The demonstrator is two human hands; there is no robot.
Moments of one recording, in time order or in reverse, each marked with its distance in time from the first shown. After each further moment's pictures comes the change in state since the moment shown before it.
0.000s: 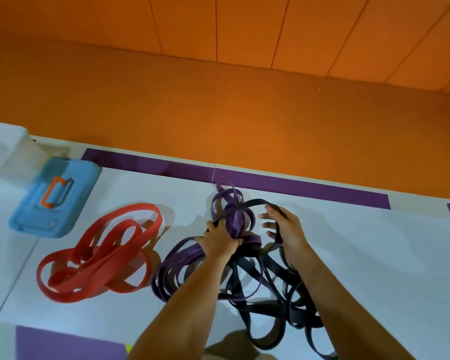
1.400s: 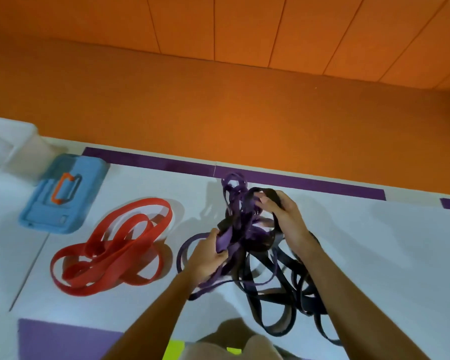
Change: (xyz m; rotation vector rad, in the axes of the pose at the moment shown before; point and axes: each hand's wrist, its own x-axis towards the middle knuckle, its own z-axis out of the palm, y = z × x) left_hand -0.035 -0.104 -0.003 -0.419 -0.066 0.331; right_hand -0.031 -0.014 0.038 -0.109 -0.168 -0.173
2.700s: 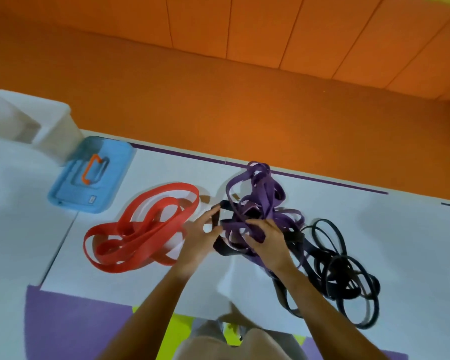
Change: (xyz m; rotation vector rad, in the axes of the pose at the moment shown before) left_hand -0.064 -0.033 -0.085 -0.683 0.164 -0.085; right_hand -0.061 0.102 0.099 -0.814 0.028 -0.256
